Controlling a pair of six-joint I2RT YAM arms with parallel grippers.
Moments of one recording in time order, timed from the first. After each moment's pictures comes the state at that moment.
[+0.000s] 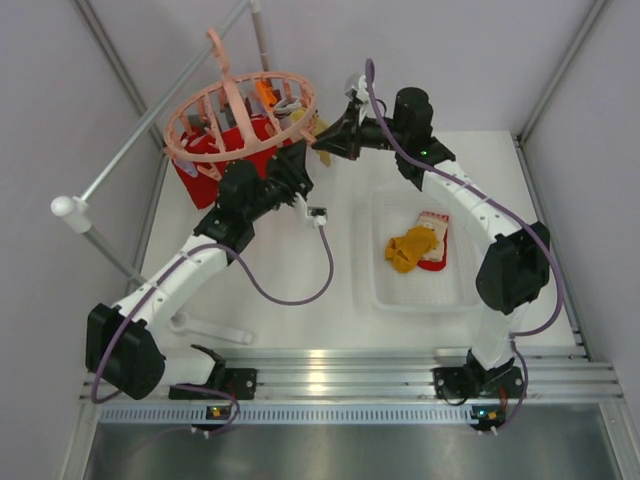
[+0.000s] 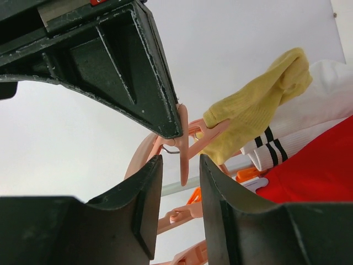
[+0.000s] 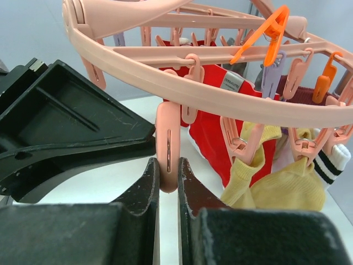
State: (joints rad) left arm -0.48 1.31 1.08 0.17 0.30 1.88; right arm 0.48 1.84 1.74 0.12 -0.90 -0.01
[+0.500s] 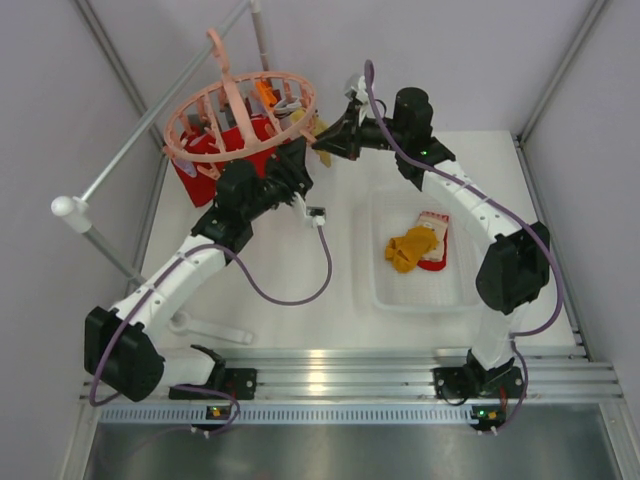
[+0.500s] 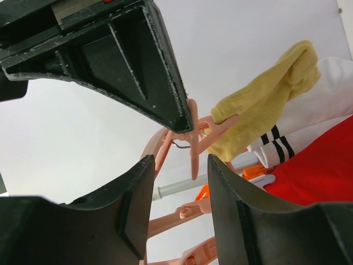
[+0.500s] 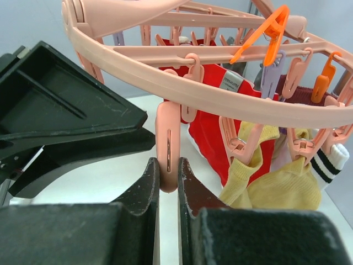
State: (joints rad) left arm -0.48 1.29 1.09 0.13 0.30 1.91; right arm 0.48 1.84 1.74 0.11 -0.90 -0.03
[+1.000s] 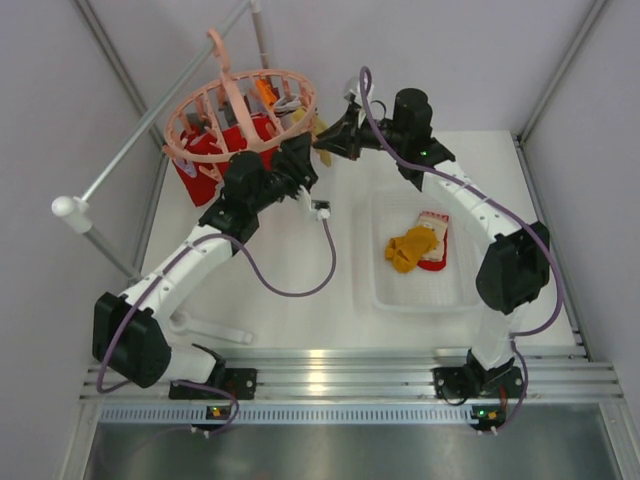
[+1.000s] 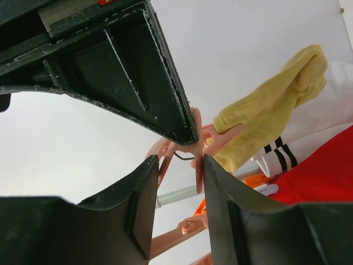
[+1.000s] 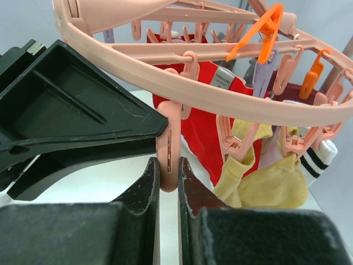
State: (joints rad) left arm -0.48 1.37 1.15 0.14 0.30 1.92; right arm 0.48 1.84 1.73 0.10 -0.88 -0.09
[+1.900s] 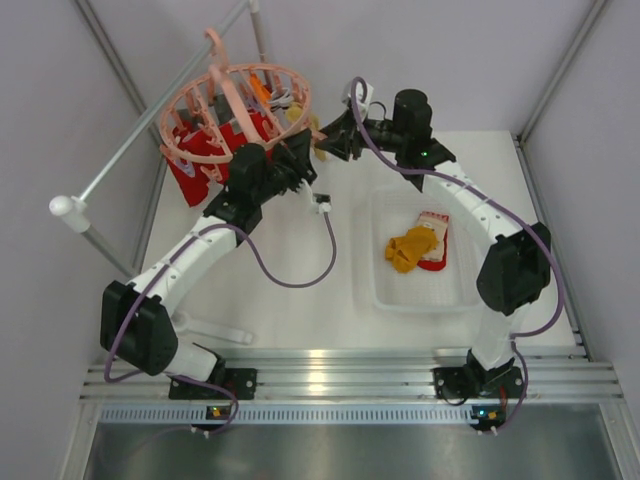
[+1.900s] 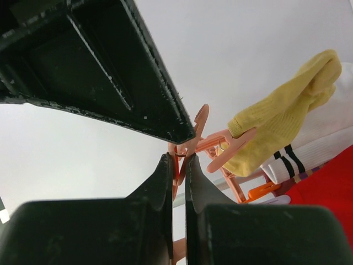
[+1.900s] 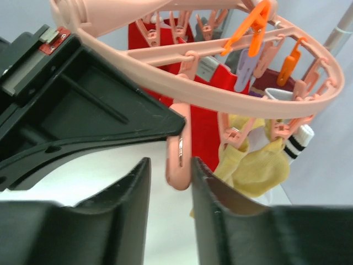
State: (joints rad) left arm -0.46 1.44 1.21 0.13 0.29 1.98; right arm 0.48 1.84 1.73 0.08 -0.81 -0.21
